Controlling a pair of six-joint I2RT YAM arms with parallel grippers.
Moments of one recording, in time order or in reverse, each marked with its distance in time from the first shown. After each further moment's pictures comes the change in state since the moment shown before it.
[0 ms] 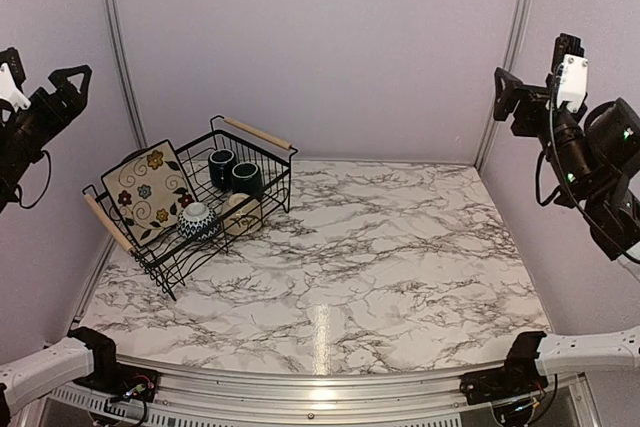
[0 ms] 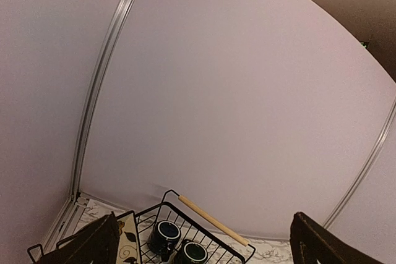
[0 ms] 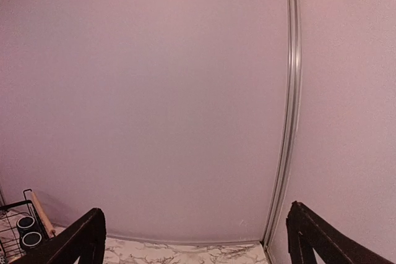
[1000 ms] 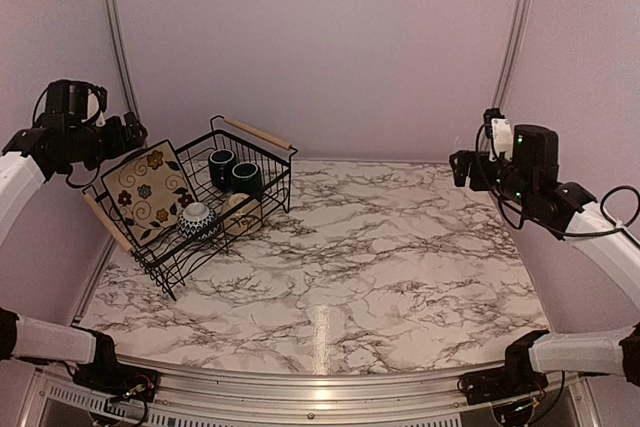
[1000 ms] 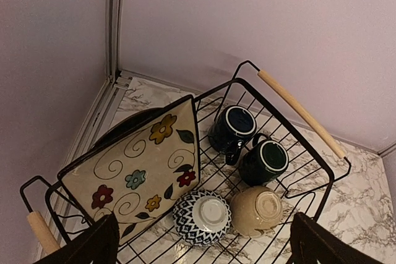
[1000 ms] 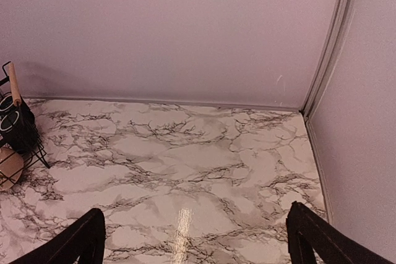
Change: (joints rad) left arm 0.147 0.401 0.052 -0.299 0.108 0.047; right arm -0.507 0.178 -0.201 -0.334 -0.540 0.402
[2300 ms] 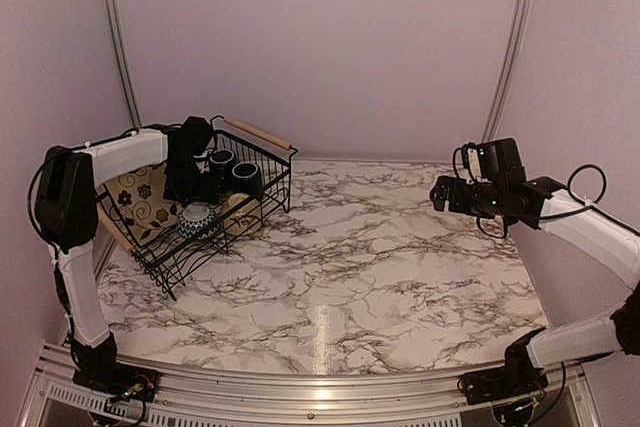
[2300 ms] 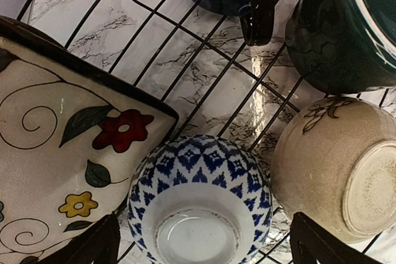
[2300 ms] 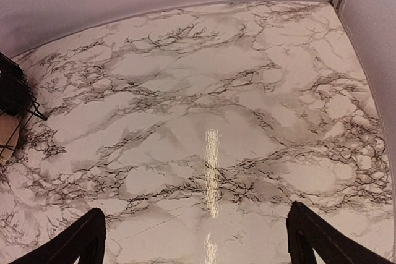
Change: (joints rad) left arm -0.258 0.827 0.323 -0.214 -0.161 0.117; right arm 0.035 0.188 0.001 -0.190 -0.077 0.267
